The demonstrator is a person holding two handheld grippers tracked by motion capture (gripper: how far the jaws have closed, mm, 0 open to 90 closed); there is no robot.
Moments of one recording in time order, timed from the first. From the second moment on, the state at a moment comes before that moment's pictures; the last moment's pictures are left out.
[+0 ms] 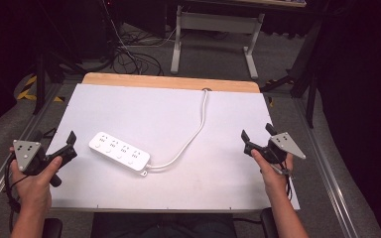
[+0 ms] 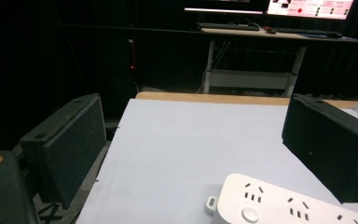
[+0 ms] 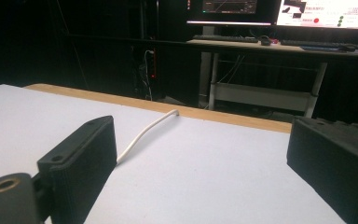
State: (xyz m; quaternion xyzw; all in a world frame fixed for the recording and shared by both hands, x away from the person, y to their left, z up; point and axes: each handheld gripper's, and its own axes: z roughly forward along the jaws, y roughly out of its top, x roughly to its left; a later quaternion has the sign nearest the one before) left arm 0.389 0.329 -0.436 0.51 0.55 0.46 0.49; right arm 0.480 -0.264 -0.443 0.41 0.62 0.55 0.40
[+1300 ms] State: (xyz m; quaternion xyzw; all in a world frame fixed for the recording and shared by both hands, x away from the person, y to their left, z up) left arm 0.389 0.332 -0.434 0.51 0.55 0.46 0.48; right arm 0.479 -0.265 -0.443 0.41 0.61 0.55 0.40
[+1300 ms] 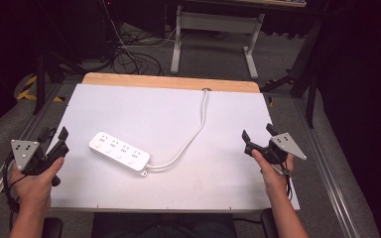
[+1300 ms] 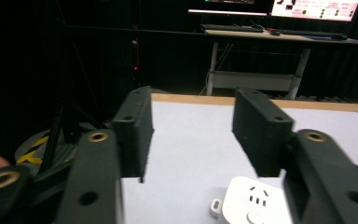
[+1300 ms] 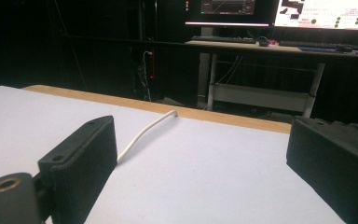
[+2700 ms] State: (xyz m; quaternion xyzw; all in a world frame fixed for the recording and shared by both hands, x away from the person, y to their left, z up) left arm 0.401 0.326 -0.427 0.57 0.53 0.40 0.48; right arm 0.477 -0.264 -0.443 0.41 0.61 0.55 0.40
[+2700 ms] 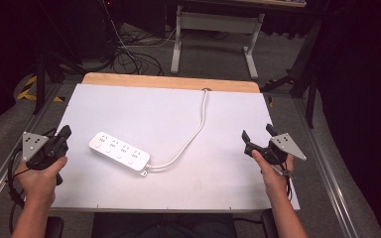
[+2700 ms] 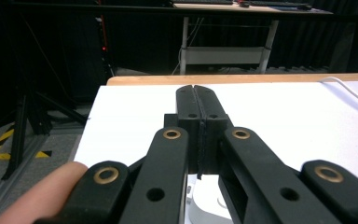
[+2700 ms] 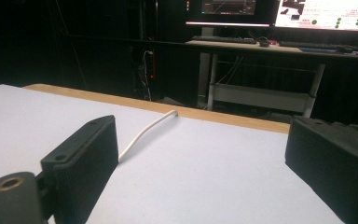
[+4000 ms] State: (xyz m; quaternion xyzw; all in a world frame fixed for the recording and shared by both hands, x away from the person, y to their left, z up) left arm 0.419 0.292 -0.432 0.64 0.49 0.37 0.46; right arm 0.477 -0.262 -0.444 0.41 0.62 0.54 0.40
